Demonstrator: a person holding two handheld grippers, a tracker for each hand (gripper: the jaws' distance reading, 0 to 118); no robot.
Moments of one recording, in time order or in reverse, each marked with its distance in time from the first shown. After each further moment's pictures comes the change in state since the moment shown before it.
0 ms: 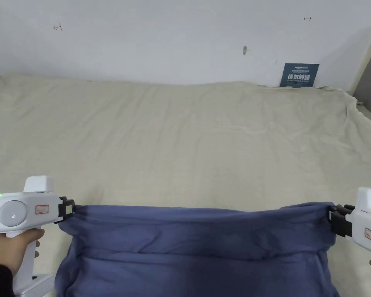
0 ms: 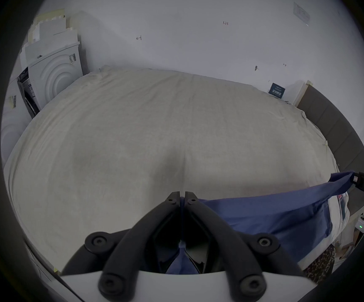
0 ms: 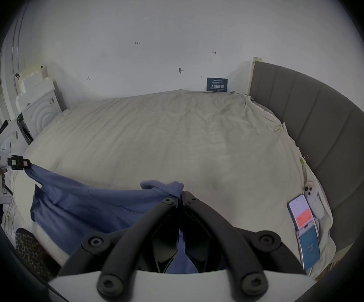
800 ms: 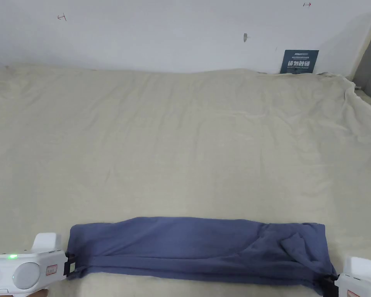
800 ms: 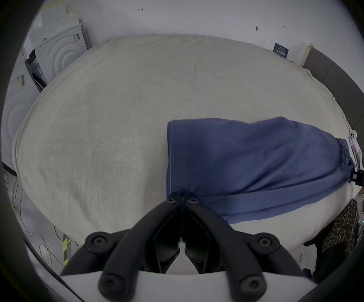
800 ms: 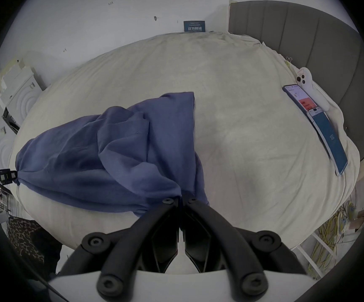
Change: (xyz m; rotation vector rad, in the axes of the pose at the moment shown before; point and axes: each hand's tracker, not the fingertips) left arm -0.018 -0.153 -0.008 -0.177 0.086 -0.057; right arm 0.010 -0.167 -0.025 -0.299 -0.082 -0.133
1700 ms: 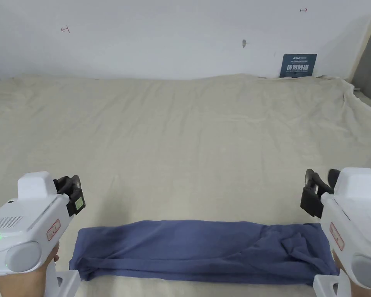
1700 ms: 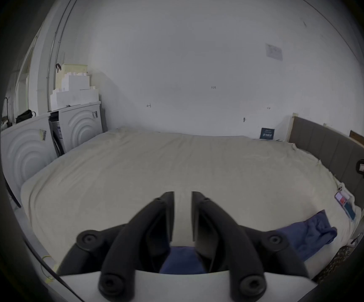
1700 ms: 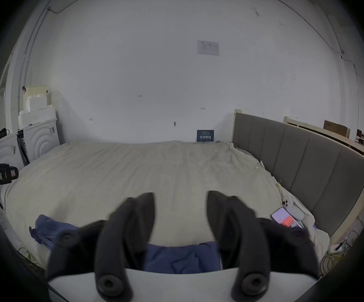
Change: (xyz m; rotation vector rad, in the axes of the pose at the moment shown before) left arm 0.055 0.062 0.141 0.648 0.002 0.033; right arm -0.108 0.081 0.151 0.708 -0.018 0.108
